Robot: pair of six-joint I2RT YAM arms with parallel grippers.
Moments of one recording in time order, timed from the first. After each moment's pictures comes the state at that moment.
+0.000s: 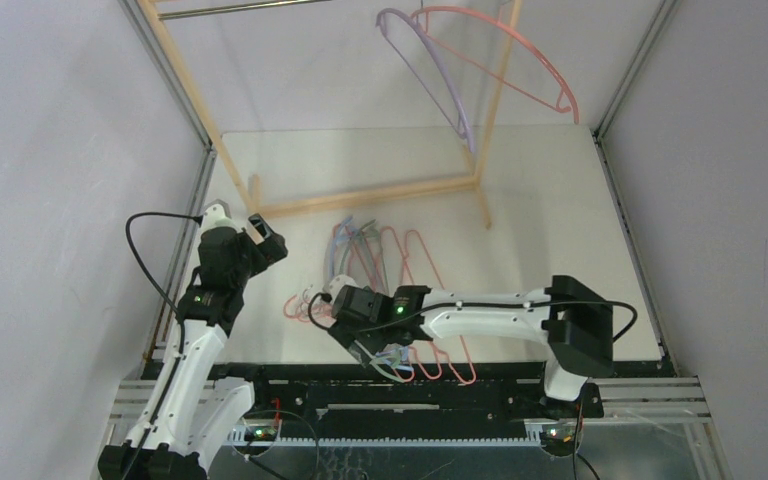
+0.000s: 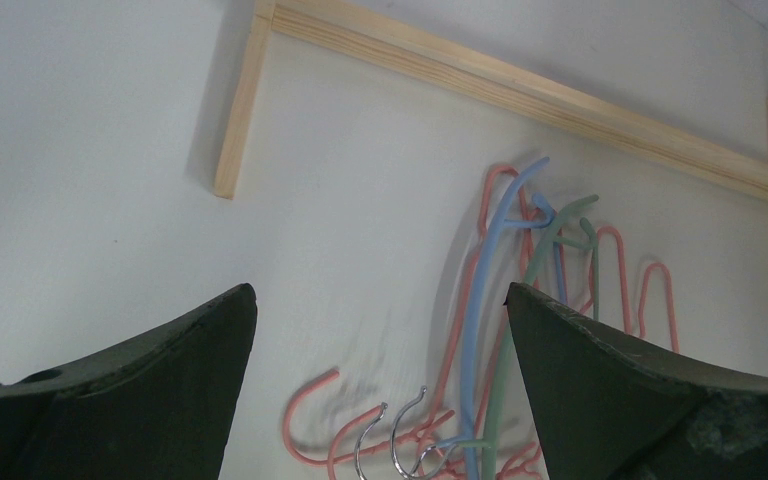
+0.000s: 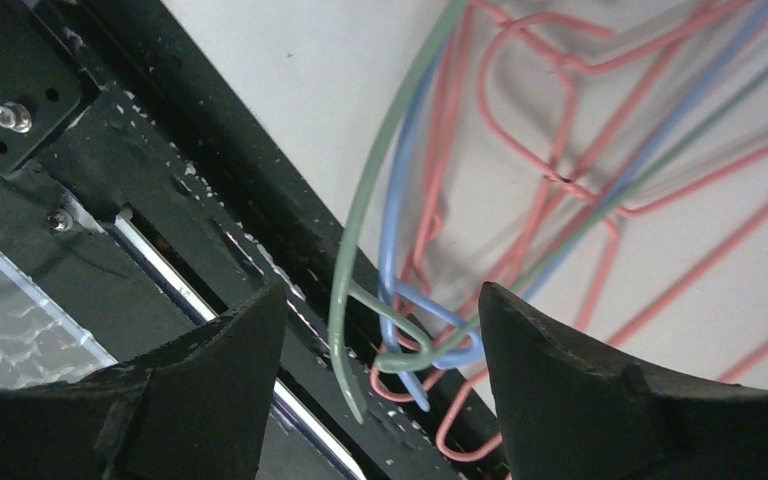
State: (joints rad) left arm -0.08 0.76 0.63 -0.37 -0.15 -0.50; right arm 1.32 1.70 1.26 -0.63 0.15 0.36
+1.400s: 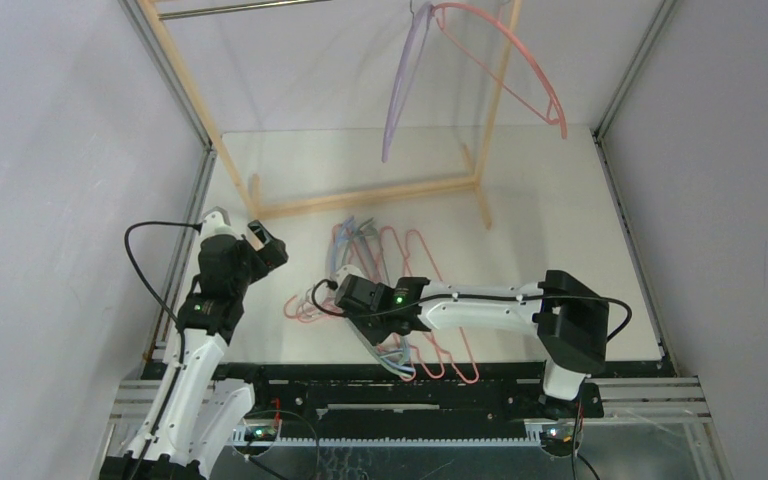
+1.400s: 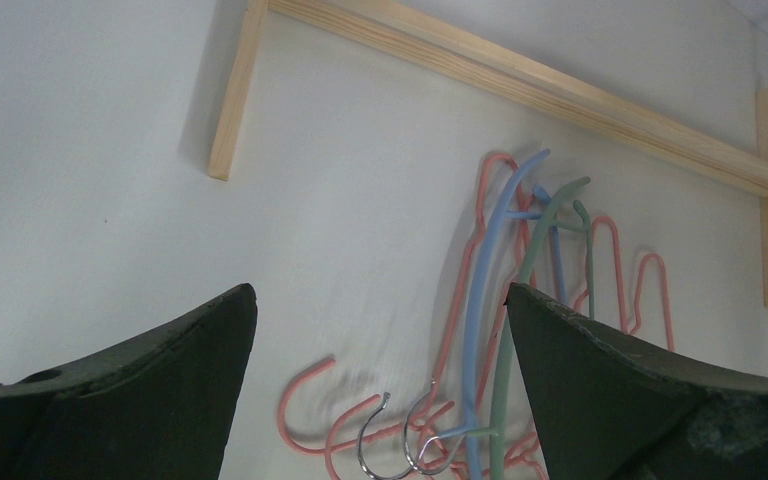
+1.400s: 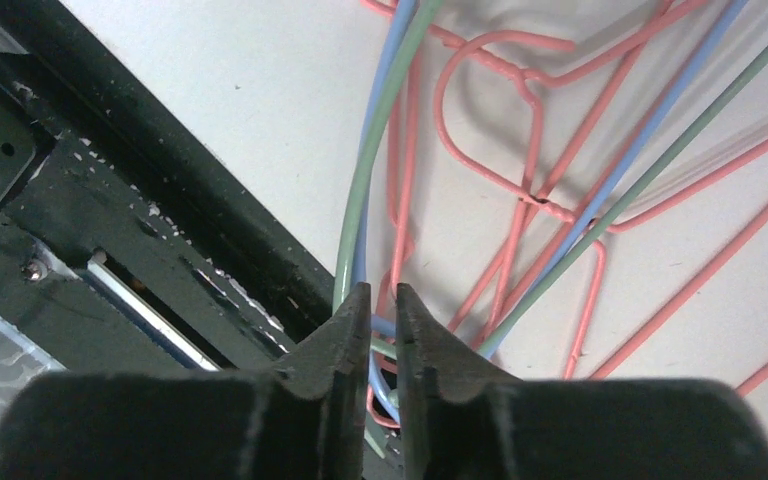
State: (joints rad) left arm -0.08 0.71 0.59 -0.38 -0.15 -0.53; right arm 1.26 1.73 1.25 -0.61 0.15 0.40
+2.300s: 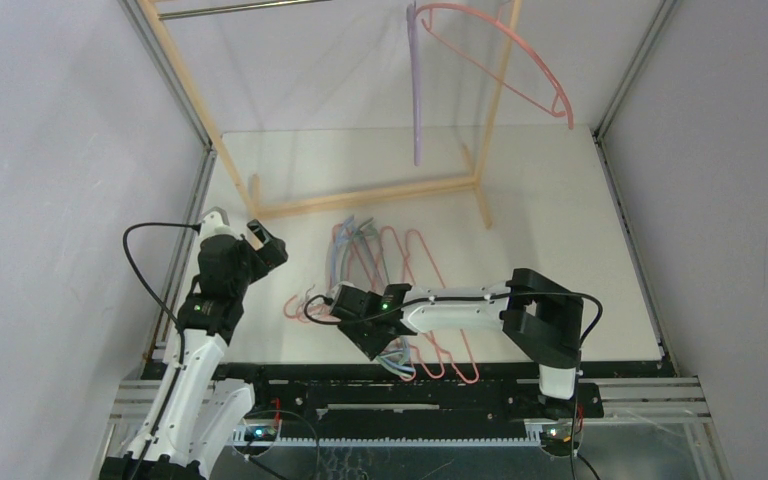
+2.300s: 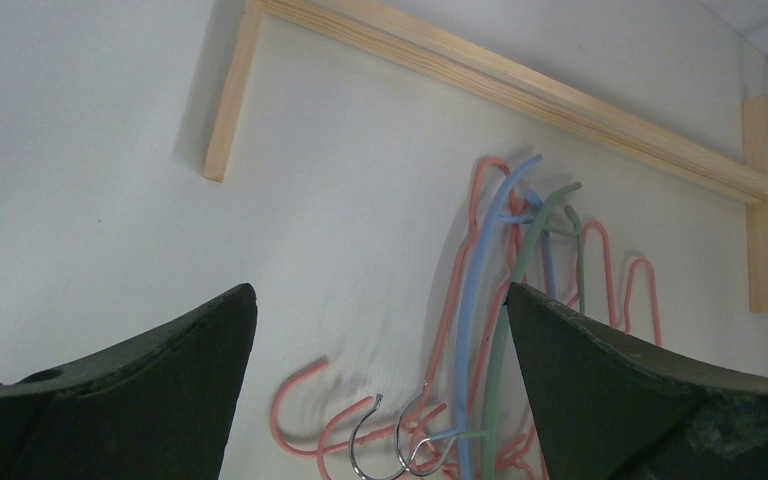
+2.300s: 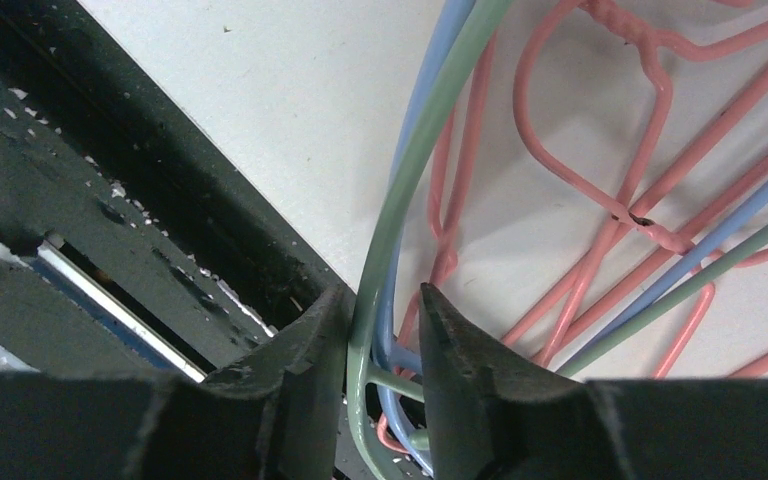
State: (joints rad) left arm -0.08 0.70 0.59 -0.37 -0.15 -0.54; right arm 1.26 1.85 1.25 -0.59 0.04 0.38
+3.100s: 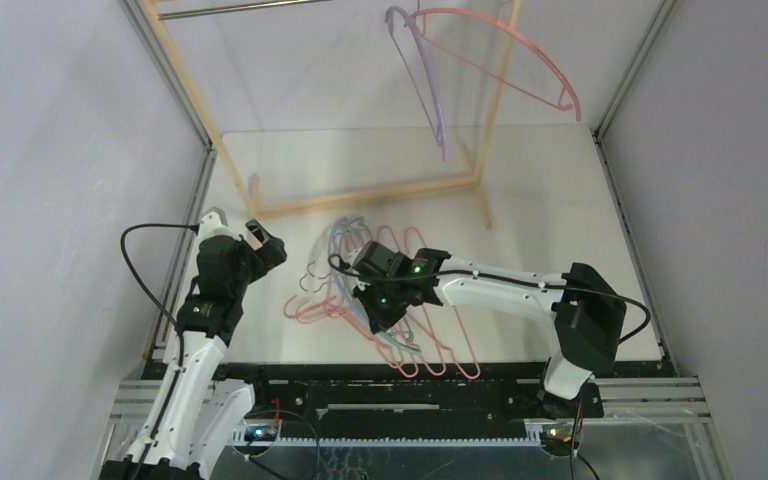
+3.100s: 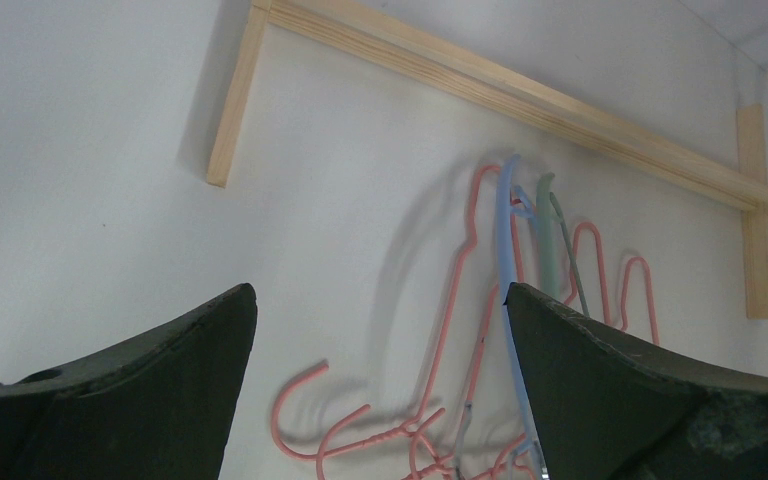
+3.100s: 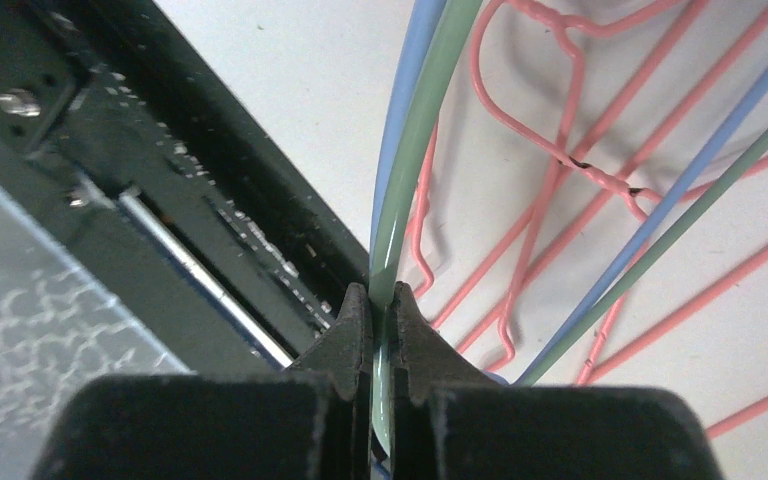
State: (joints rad) left arm -0.08 0.69 0.59 -0.37 -0.16 -0.54; right arm 1.13 1.69 1.27 -0.69 -0.12 0.35
